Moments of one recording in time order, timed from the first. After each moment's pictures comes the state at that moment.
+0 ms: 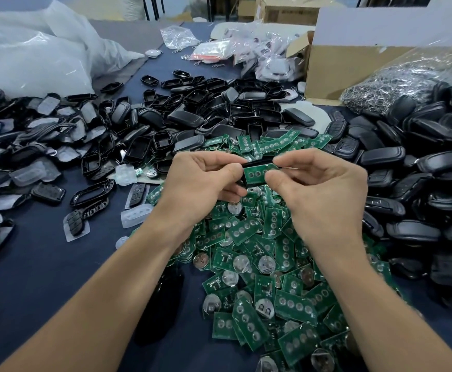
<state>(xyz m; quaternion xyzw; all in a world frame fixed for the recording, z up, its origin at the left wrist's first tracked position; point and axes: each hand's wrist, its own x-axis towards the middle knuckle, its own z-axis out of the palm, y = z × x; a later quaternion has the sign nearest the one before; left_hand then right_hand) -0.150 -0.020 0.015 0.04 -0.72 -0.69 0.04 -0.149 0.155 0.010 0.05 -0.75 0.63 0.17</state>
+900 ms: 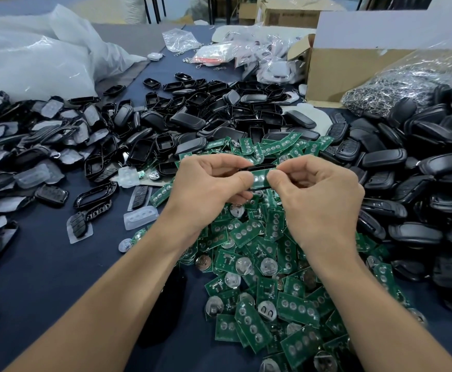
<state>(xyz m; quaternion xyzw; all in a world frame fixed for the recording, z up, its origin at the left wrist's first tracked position) -0.148 -0.018 0.012 0.02 -0.73 -0.68 0.04 -0.149 0.149 0.006 0.02 -0.81 0.55 0.20</state>
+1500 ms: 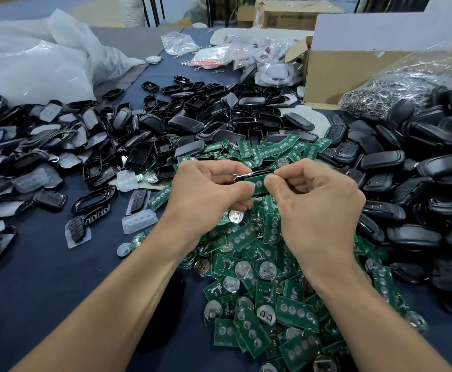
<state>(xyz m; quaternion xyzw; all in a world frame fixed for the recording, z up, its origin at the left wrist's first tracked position) -0.144 -0.015 0.015 0.03 -0.73 -0.69 0.04 -0.140 0.144 0.009 0.03 -0.82 0.52 0.24</state>
